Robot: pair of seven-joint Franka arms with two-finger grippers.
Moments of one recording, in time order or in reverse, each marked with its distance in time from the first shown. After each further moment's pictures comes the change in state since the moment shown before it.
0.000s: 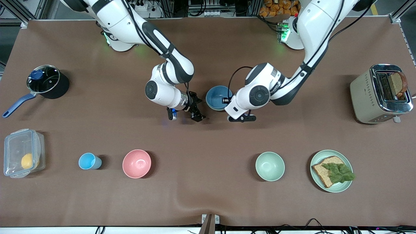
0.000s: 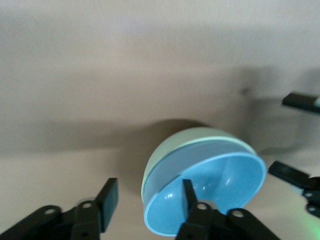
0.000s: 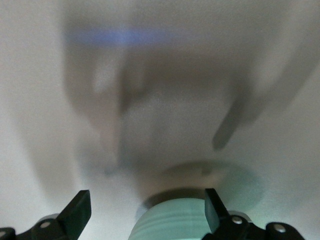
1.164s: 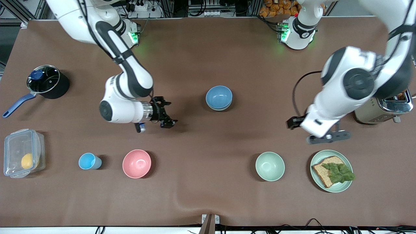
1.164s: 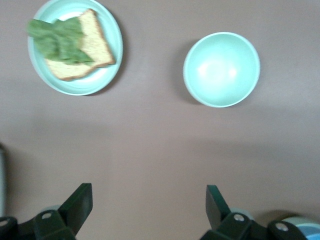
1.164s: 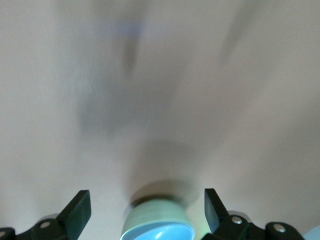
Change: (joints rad) left arm 0.292 -0.248 0.037 0.256 0.294 -0.371 0.181; right arm -0.326 -0.132 -0.016 0.061 -0.292 -0.533 -0.076
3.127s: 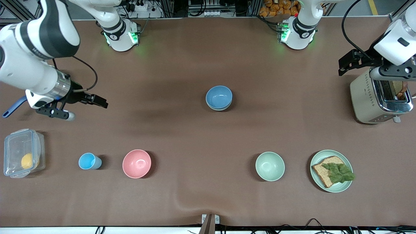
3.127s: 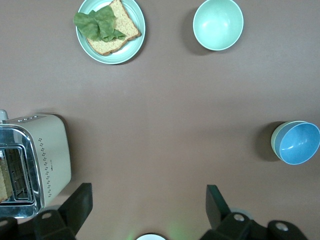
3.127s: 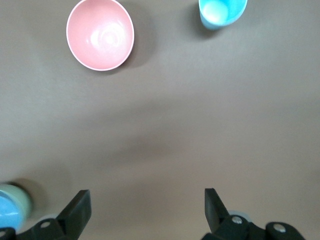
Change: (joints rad) left arm -0.193 -0.367 0.396 0.009 -0.245 -0.311 0.401; right arm -0.288 -0.470 -0.008 -0.077 -0.429 -0.225 -1.010
